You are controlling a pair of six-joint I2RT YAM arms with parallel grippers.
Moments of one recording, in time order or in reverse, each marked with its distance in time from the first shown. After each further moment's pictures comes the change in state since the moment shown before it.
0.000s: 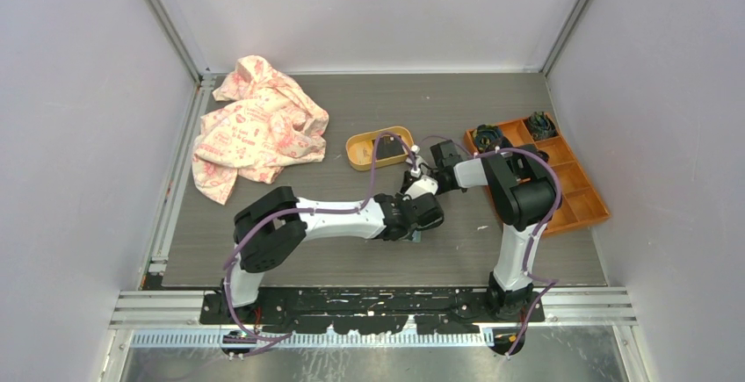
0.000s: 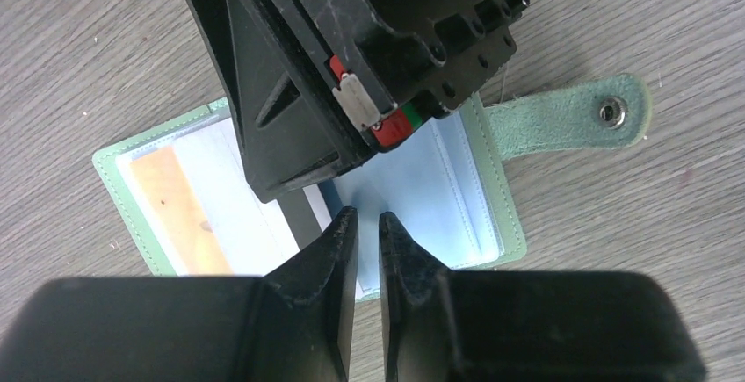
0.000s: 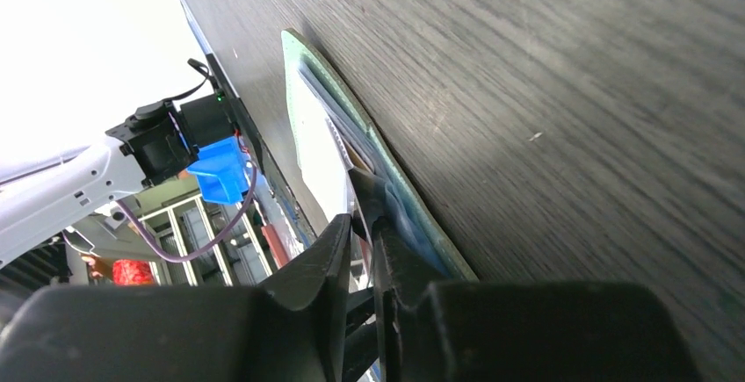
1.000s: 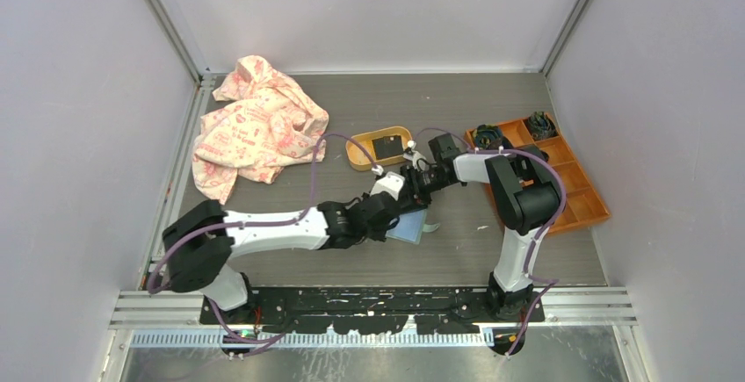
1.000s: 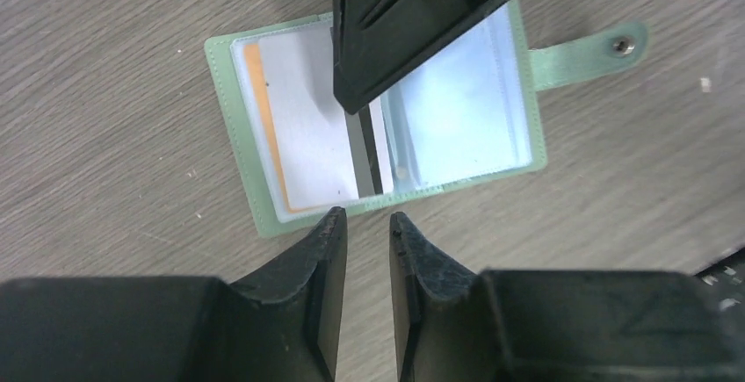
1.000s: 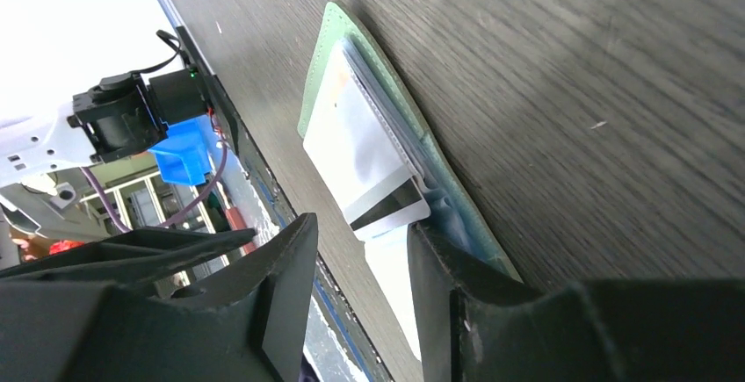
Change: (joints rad) left arm 0.037 -0.358 -0.372 0.206 0.055 0.025; right arm 0.005 -0.037 0.068 -0.166 0.031 -0.150
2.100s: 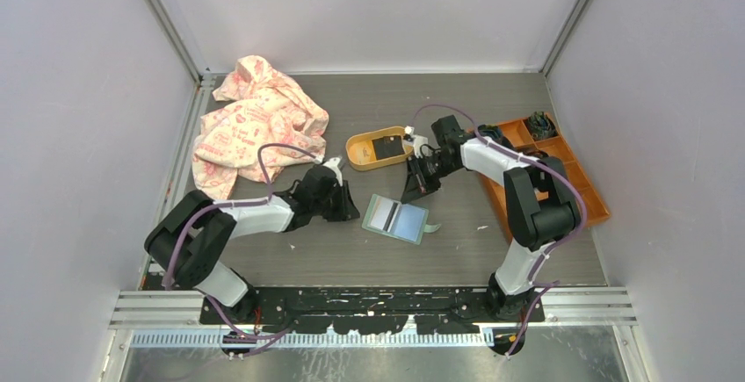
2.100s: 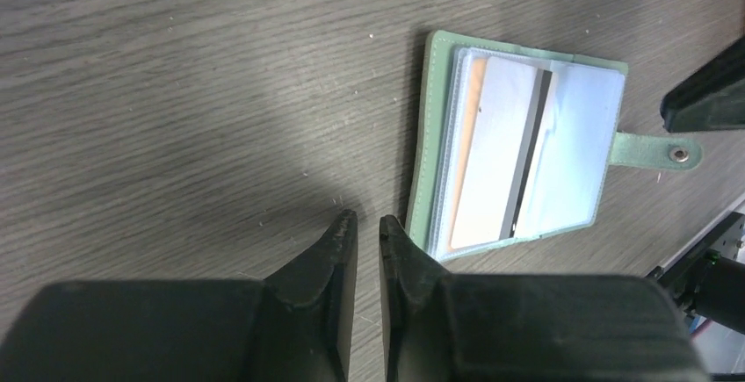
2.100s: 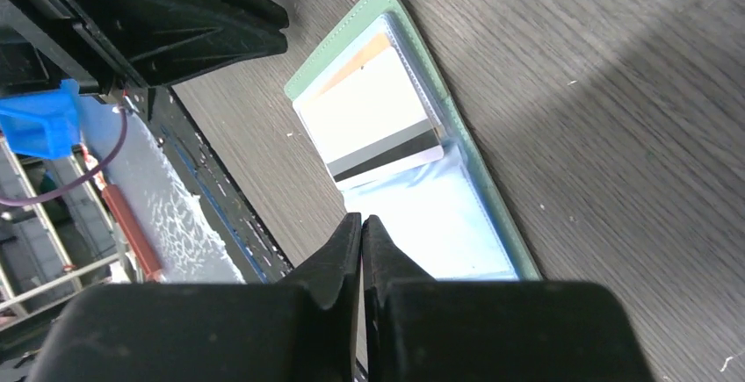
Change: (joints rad) left arm 0.479 -0.090 -0.381 0.427 0.555 -0.160; right arm 0.003 -0.122 0.158 -0.349 0.162 -0.318
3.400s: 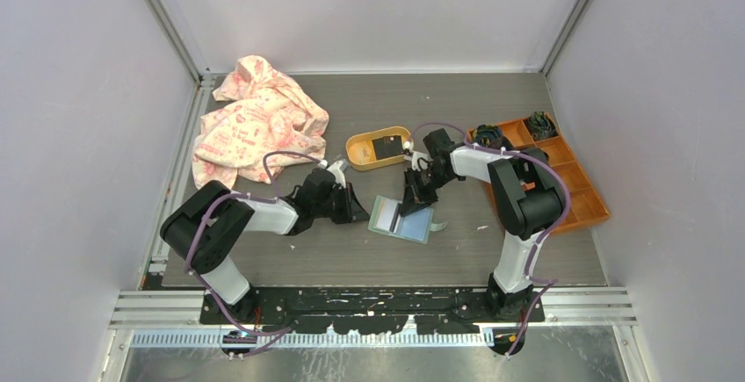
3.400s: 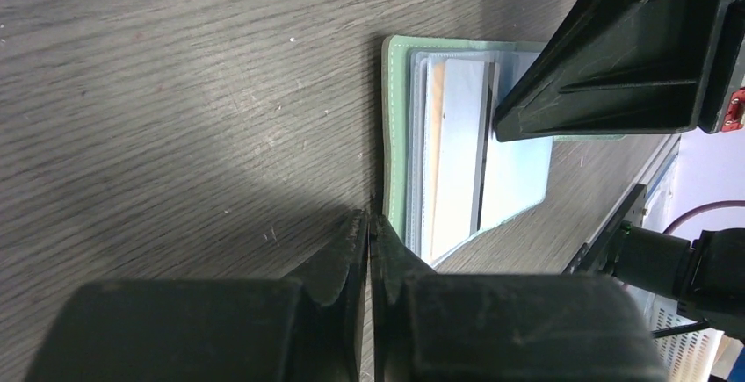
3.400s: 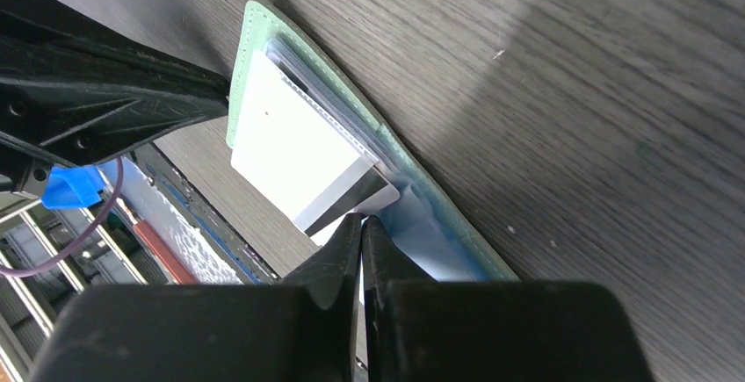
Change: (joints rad) left arm 0.008 0.116 -0.052 0.266 0.155 -0.090; right arm 0.039 0.086 -0.058 0.066 0.112 0.177
